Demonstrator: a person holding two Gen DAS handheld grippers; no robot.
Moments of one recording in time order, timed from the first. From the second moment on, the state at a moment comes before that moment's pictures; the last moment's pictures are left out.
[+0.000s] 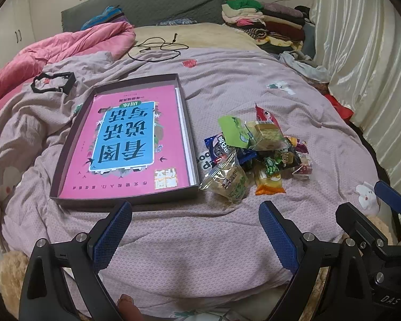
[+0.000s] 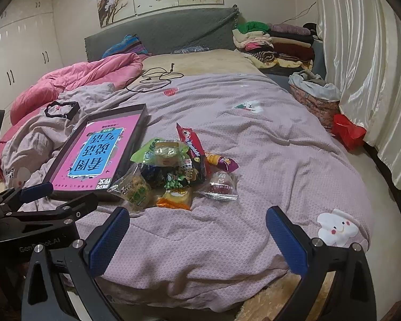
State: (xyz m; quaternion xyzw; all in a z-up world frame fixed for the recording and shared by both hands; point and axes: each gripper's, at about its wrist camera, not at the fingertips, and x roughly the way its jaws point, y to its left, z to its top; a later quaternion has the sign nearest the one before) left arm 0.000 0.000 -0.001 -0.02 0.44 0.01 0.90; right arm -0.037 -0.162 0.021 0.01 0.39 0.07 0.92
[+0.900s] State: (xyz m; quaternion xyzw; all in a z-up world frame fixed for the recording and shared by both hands) left arm 0.001 -0.001 0.000 -0.02 0.44 0.00 0.90; right arm -0.038 -0.161 0.021 0.00 0.38 0.07 0.92
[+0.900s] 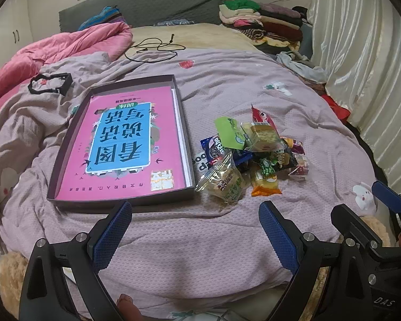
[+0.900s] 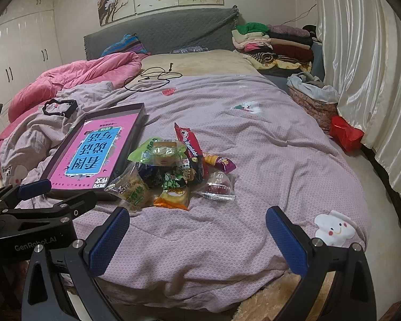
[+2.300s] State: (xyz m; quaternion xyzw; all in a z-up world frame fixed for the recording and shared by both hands) left arm 0.077 -0.023 -0.037 0.06 0.52 -0.12 0.85; right arm 0.039 -0.198 -0.033 0.04 0.44 0.06 0.90
